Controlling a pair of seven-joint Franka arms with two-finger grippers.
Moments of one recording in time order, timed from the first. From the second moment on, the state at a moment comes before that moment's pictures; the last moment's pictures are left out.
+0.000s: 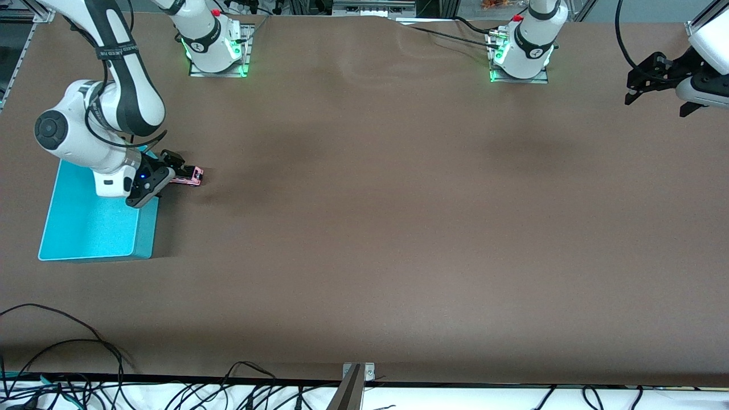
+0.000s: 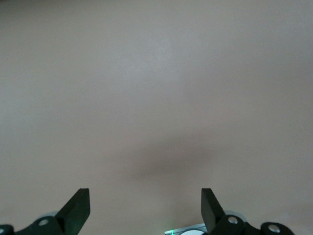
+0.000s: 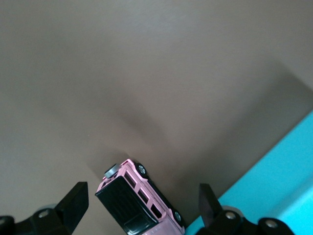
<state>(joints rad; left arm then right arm) -0.04 -0.13 0.01 -1.64 0.03 1.47 0.24 0.12 0.19 -0.16 -2.26 0.16 2.35 -0.96</state>
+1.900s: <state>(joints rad) 0.09 -0.02 0.05 -1.51 0.03 1.47 0.22 0.16 0.15 -0.15 -2.33 0.18 2.38 -1.34</state>
